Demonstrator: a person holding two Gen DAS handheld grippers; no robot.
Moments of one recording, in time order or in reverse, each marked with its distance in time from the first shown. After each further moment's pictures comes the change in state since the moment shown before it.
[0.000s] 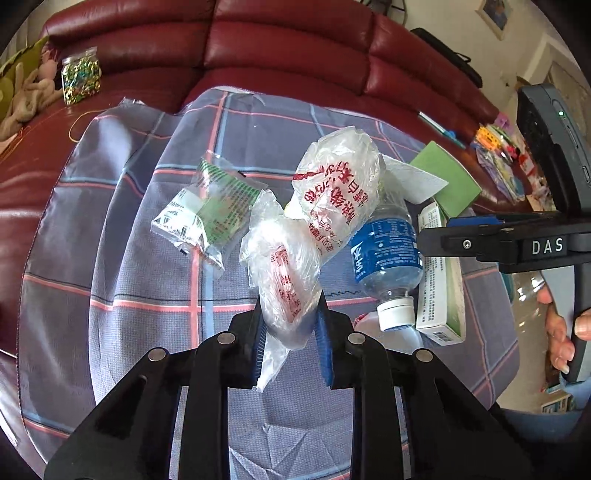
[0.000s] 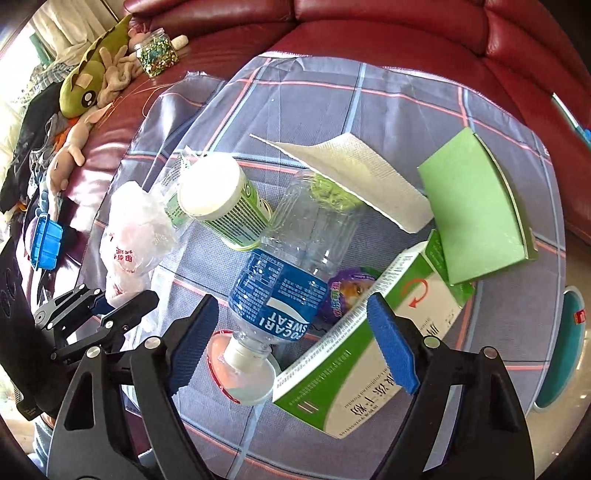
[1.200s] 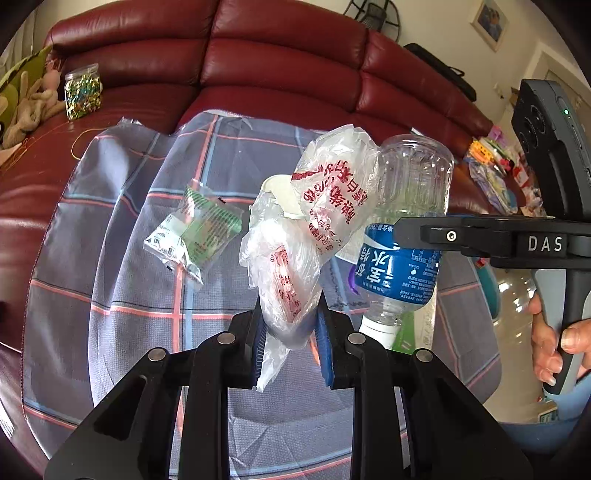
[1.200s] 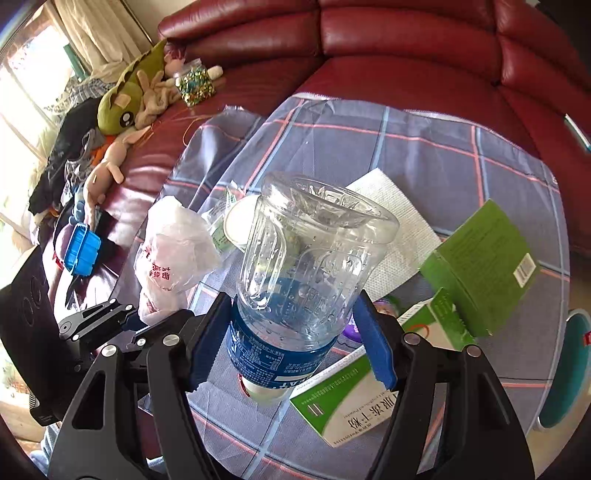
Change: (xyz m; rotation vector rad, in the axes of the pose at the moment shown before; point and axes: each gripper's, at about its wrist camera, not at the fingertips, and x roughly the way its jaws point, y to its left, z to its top) left arm -0.034 -0.037 0.007 0.004 -0.071 -0.018; right arm -0.059 0.001 -0.009 -0.038 -0.159 0.100
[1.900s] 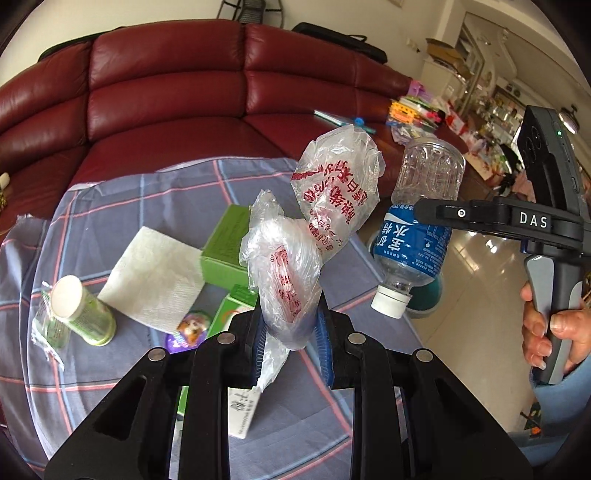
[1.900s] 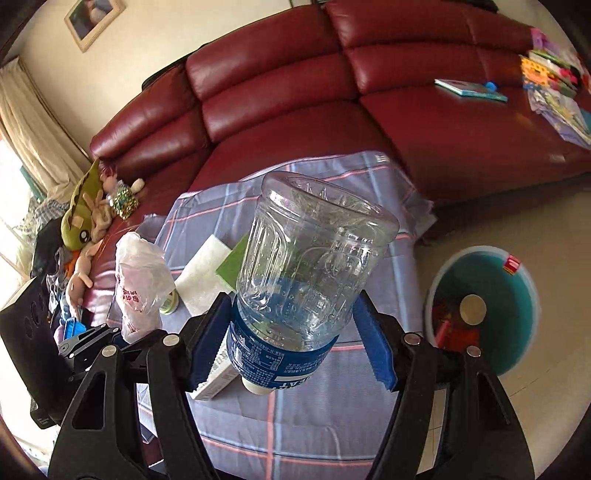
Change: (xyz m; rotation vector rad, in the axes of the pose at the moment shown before) left arm 0.030 -0.216 0.031 0.294 0.014 -0.159; right arm -0.161 -0.209 -0.090 0.348 -0.283 -0.110
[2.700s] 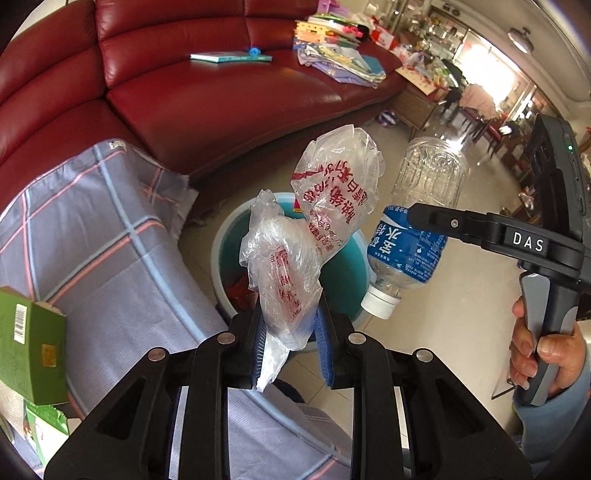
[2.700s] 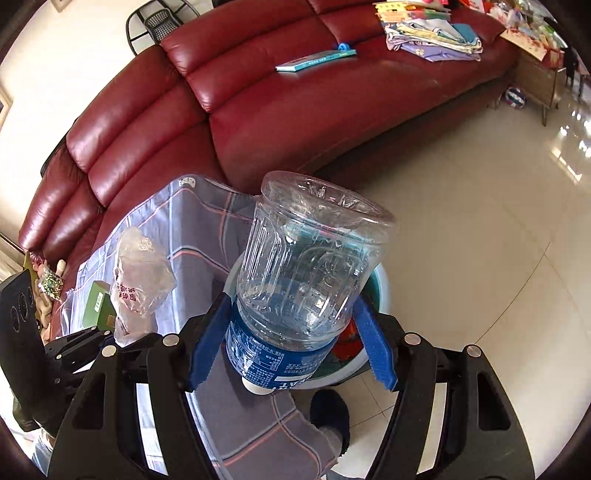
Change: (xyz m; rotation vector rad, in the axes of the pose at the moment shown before) left arm 0.207 -0.205 0.048 0.234 0.256 -0.192; right arm -0.035 -0.252 -0.039 0.333 -0.040 -0.222
